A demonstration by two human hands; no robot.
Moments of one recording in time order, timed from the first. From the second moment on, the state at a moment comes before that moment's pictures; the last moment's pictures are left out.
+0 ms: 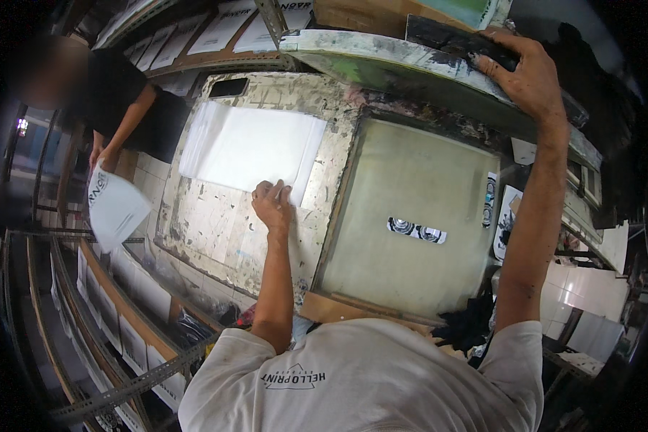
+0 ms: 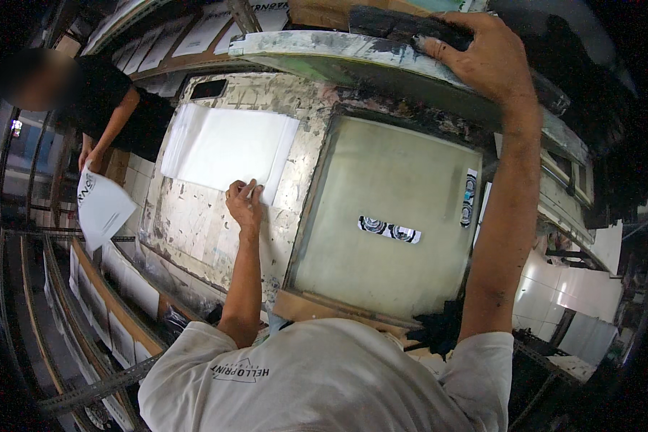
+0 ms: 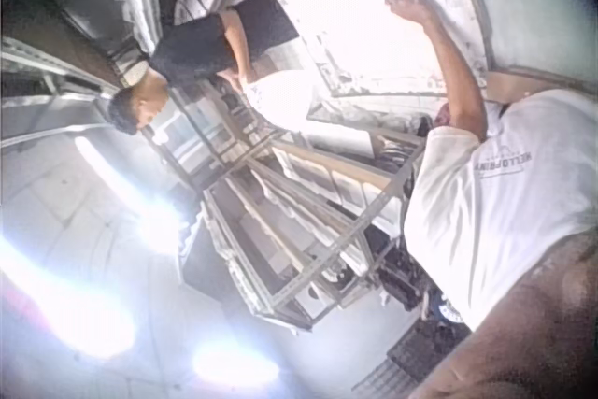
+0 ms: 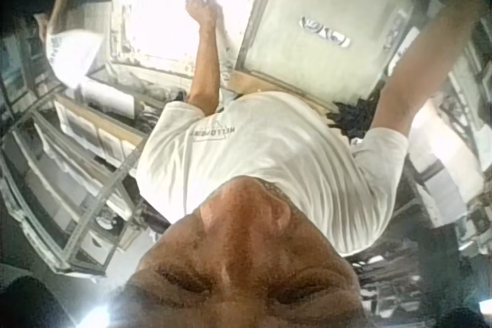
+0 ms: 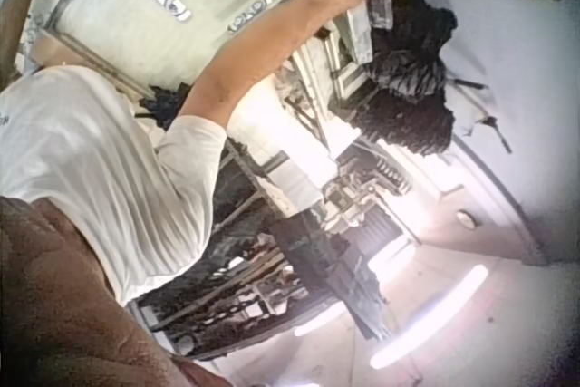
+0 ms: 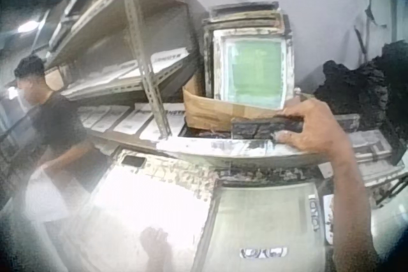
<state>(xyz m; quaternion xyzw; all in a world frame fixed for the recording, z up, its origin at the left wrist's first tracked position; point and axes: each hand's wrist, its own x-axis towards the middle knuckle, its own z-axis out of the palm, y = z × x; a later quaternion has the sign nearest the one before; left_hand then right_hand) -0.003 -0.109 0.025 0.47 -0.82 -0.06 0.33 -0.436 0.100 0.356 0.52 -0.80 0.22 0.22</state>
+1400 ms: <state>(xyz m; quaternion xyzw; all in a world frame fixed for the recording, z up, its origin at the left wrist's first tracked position) -0.234 0.096 0.019 -0.03 -0.96 -0.27 0.09 -0.392 0.098 0.403 0.49 -0.82 0.28 0.09</state>
